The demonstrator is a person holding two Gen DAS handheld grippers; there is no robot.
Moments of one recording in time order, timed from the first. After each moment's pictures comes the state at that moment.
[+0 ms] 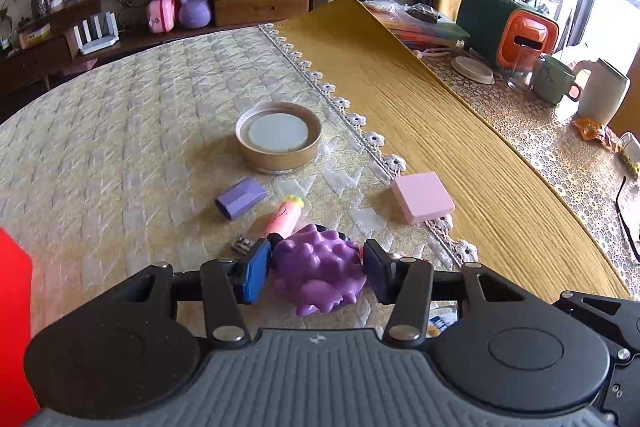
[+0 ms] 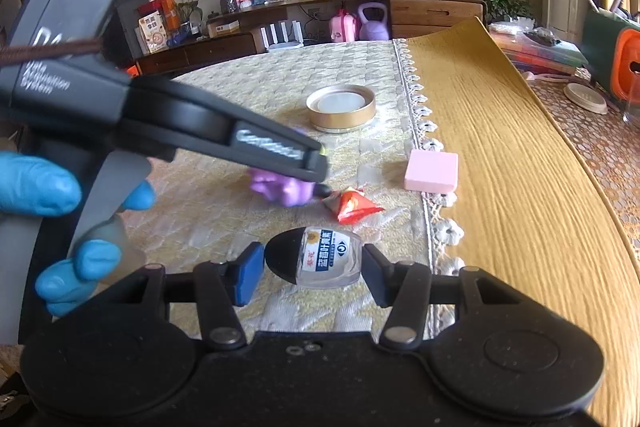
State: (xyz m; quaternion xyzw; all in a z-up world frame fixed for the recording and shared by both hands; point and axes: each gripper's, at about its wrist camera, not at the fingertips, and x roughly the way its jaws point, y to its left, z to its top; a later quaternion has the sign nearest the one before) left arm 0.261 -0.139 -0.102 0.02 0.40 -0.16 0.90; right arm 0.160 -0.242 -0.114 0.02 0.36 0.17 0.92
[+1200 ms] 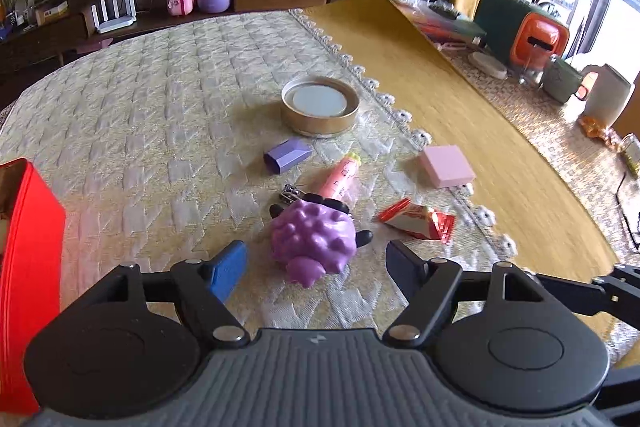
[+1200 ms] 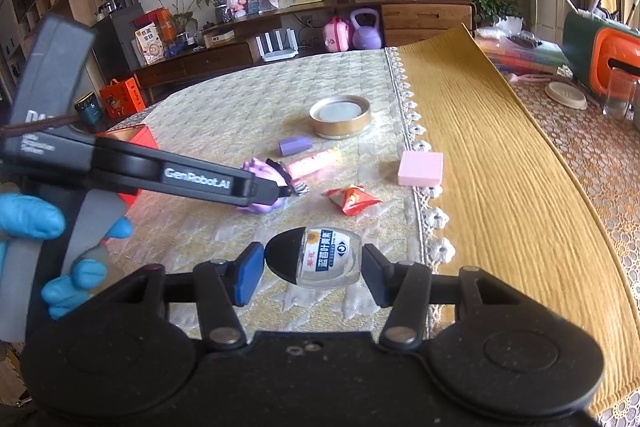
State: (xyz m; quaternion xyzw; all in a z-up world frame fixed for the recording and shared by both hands) left arm 0.241 -0.106 -0.109 0.01 0.42 -0.14 0.90; right arm 0.132 -0.249 -0.100 0.04 0.35 0.16 0.92
